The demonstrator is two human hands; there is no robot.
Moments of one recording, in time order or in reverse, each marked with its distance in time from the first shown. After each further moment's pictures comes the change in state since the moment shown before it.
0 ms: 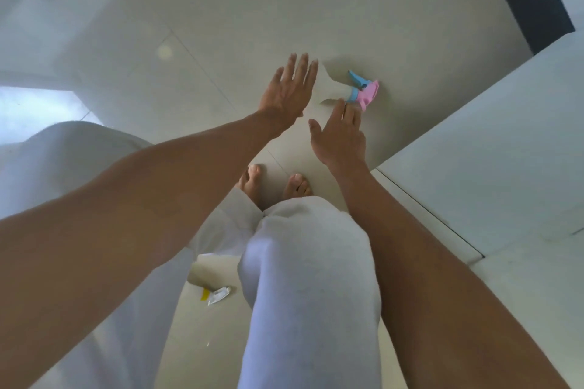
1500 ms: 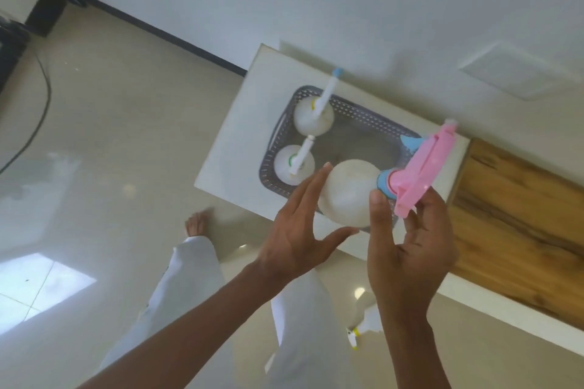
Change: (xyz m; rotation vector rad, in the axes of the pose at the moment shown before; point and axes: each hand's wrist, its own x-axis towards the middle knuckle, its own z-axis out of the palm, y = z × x) left_hand -0.411 0.422 -0.349 -0.873 0.551 0.518; right_hand -0.552 0.295 -0.342 0.922 1.230 -0.011
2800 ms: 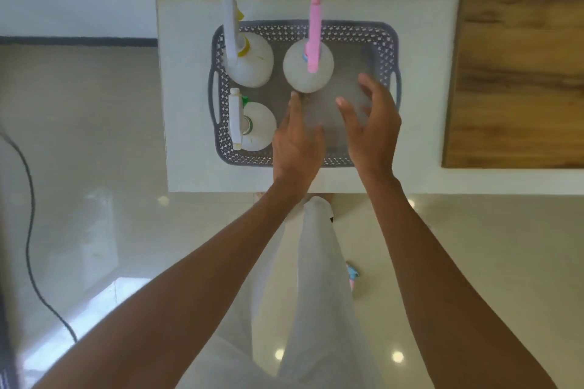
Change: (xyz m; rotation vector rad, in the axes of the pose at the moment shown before) left_hand 0.060 -0.054 0.116 0.236 -0.236 -0.239; right_hand 0.023 0.182 0.047 -0.142 0.002 0.381
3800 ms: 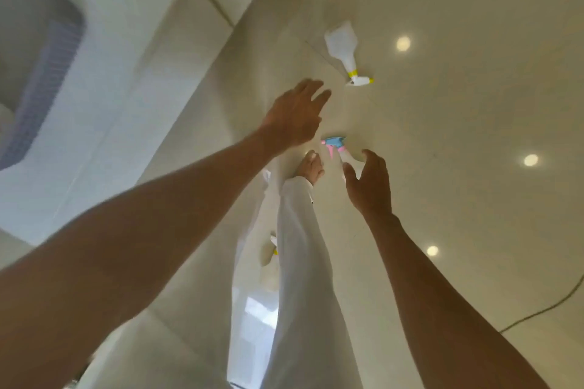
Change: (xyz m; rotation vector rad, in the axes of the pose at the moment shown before) left_hand -0.277 -0.048 0.280 0.933 -1.007 1.222; right_hand -0.472 0.287 -0.087 0.058 0.149 1.084
